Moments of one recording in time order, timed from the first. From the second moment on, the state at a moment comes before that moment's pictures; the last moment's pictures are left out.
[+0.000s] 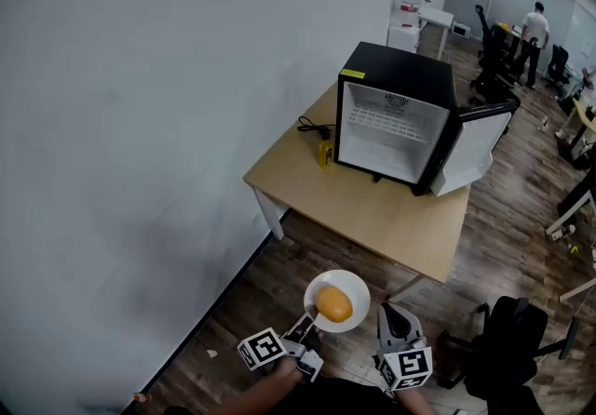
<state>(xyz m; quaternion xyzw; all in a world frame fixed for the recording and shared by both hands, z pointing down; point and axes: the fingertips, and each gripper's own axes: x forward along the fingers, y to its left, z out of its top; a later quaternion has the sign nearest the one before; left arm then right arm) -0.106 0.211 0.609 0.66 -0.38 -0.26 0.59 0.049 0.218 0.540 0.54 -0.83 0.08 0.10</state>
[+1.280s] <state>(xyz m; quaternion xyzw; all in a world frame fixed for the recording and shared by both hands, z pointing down) -0.127 -0.037 0.603 0.67 -0.35 -0.22 0.62 0.026 -0.016 0.541 0.60 -0.79 0.06 0.10</state>
